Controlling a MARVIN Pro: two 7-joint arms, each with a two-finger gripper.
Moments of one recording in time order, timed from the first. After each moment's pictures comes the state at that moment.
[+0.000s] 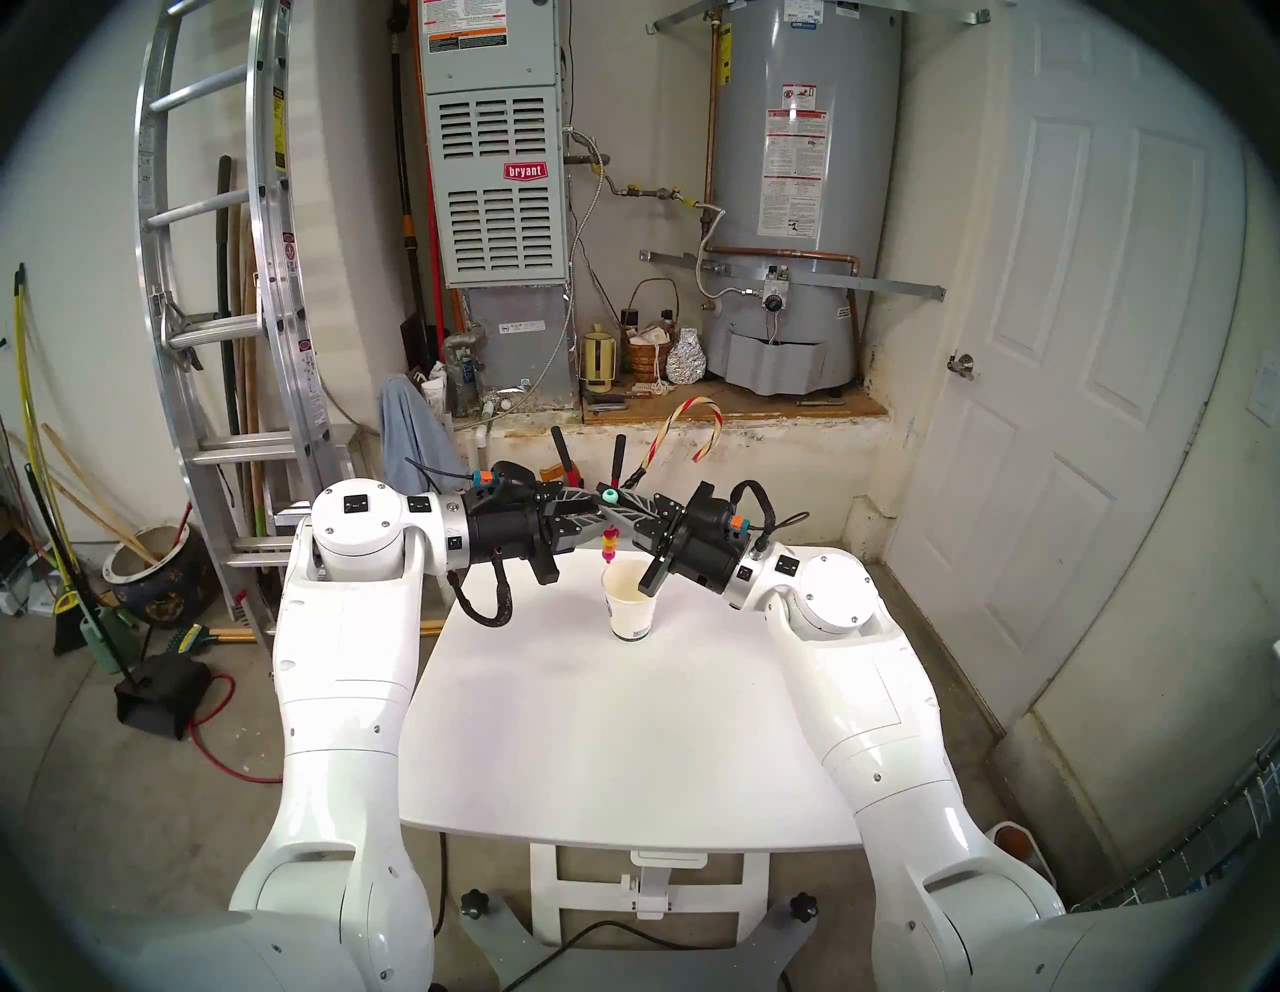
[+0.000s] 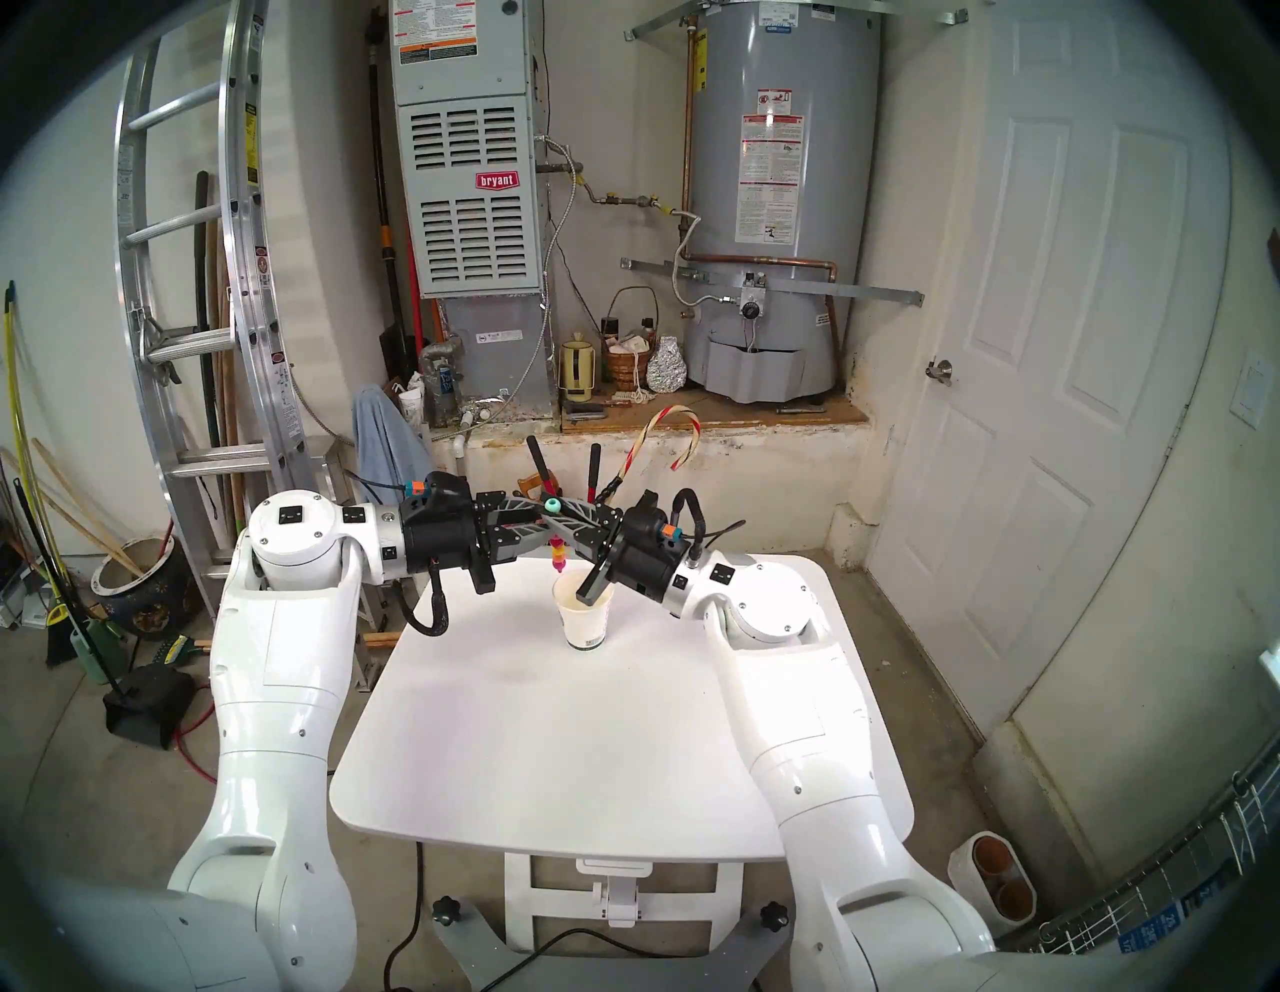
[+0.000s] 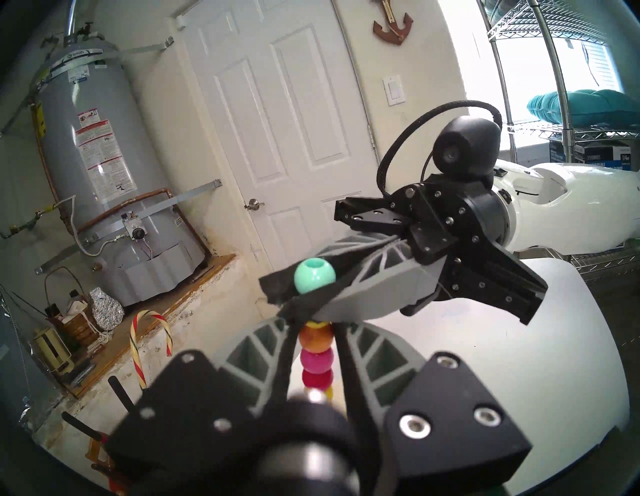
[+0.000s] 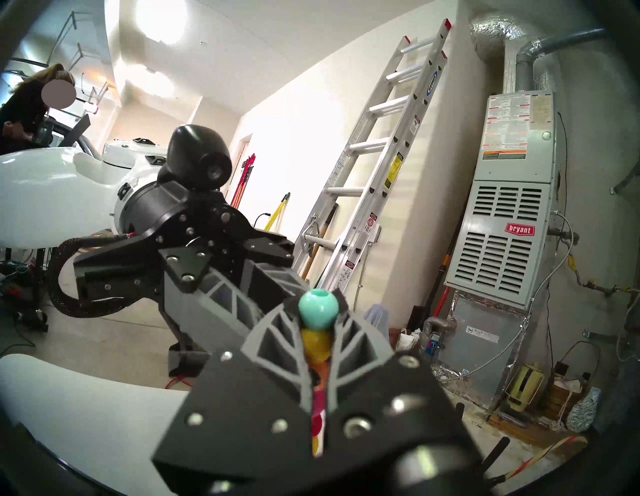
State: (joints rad) left arm 1.17 -1.53 -1.79 -1.51 0.27 0.08 -1.39; right arm -1.21 -1.55 1.46 -1.34 0.02 -0.28 0.95
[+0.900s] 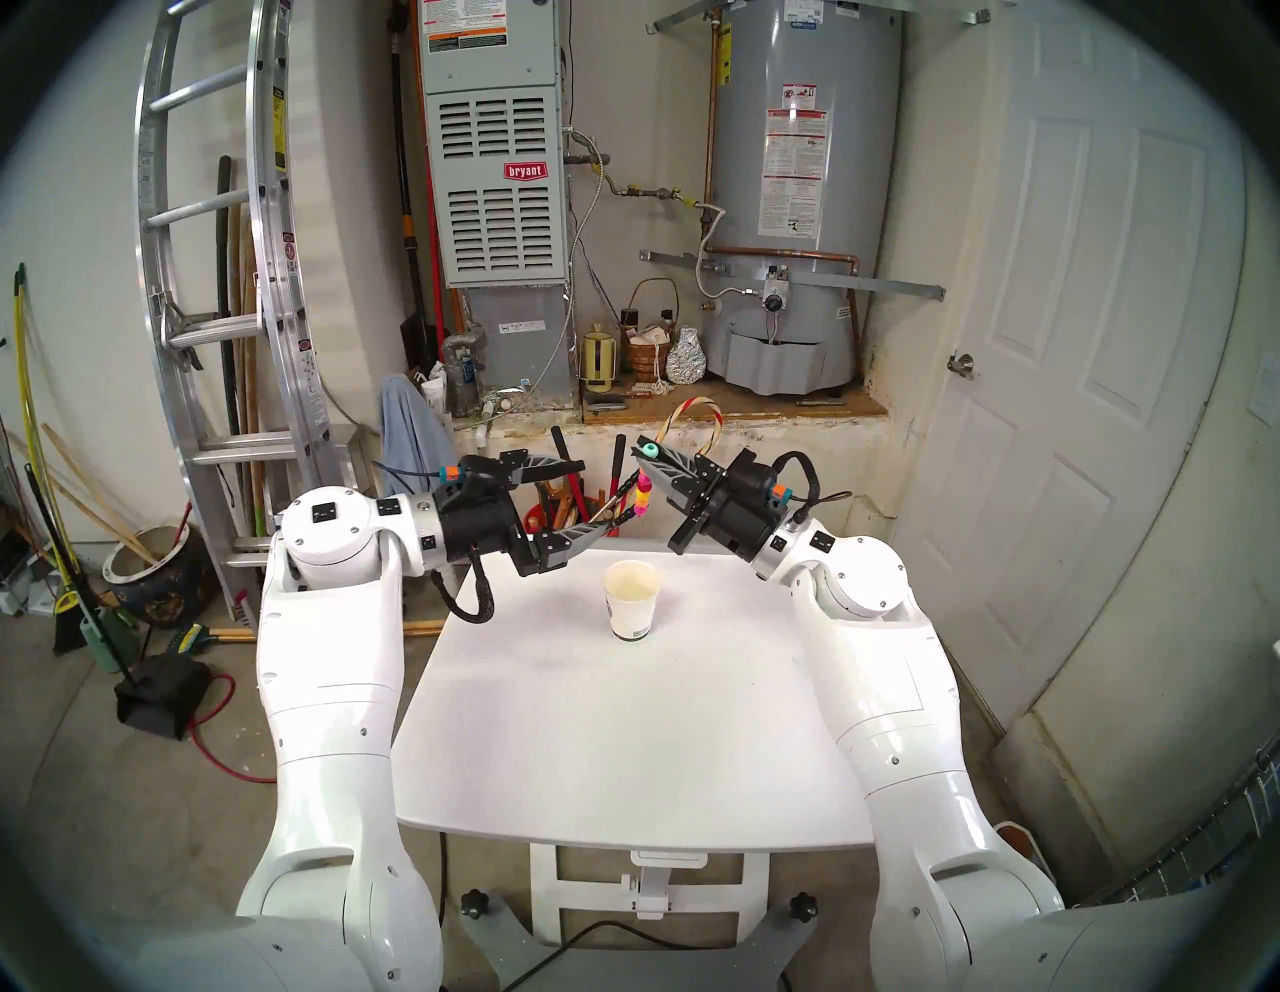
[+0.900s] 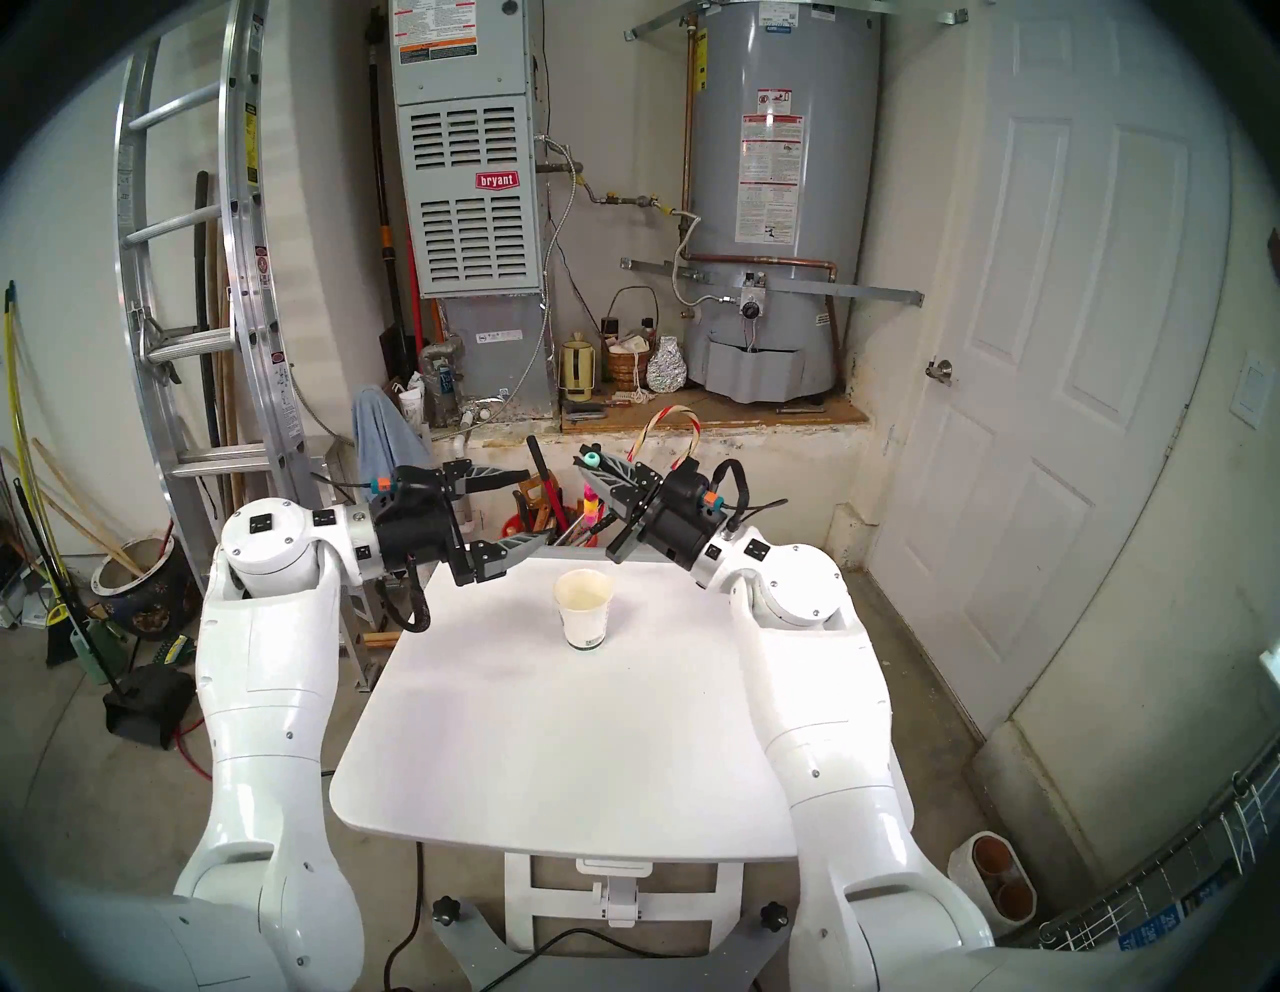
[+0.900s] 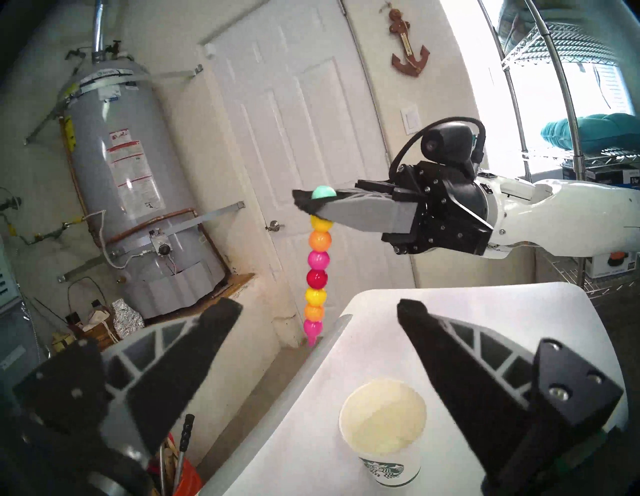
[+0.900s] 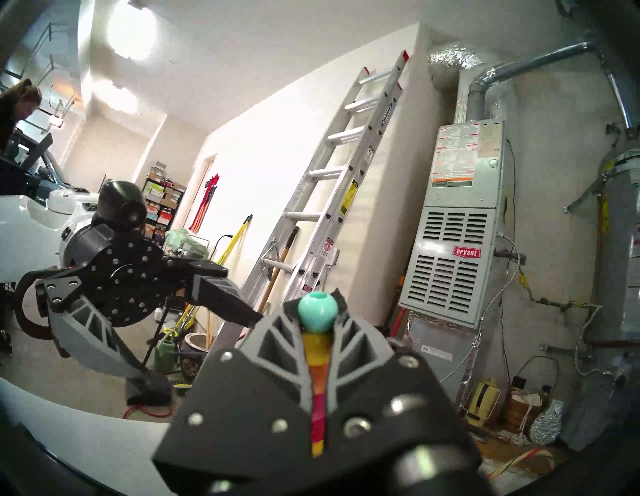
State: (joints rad) left arm 1.20 -1.55 -1.92 -1.55 0.19 0.05 -1.42; right arm -1.20 -1.56 1.56 -1.39 0.08 -0.27 0.93
